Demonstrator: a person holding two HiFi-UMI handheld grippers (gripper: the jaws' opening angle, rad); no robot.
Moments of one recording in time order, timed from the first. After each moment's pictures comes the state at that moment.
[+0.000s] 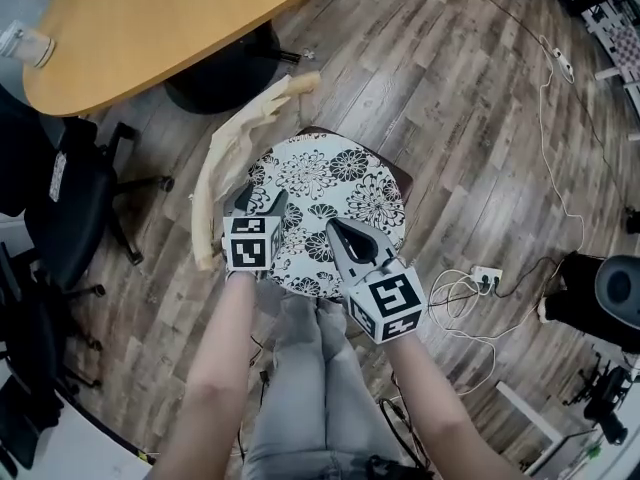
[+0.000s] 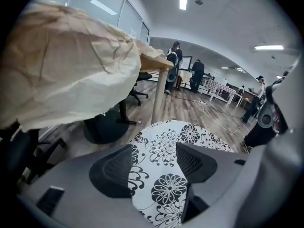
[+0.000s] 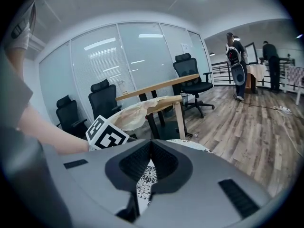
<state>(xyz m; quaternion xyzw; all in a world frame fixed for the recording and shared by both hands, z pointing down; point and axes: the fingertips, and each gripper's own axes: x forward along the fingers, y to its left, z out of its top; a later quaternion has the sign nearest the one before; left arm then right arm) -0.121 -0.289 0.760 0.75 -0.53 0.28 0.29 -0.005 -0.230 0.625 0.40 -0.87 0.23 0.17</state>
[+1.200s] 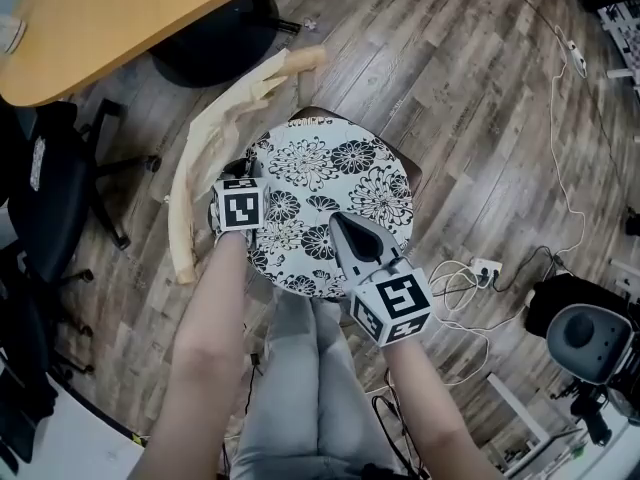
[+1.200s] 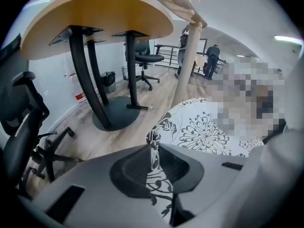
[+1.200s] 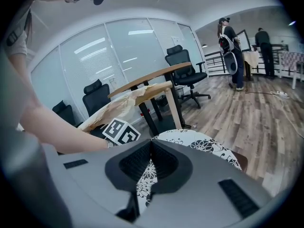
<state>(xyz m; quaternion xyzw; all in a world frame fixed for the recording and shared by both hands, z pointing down) -0.156 -0.328 0.850 0.68 -0.55 0.36 0.33 0.004 -0.244 0.677 0.41 -0.85 0.29 0.17</state>
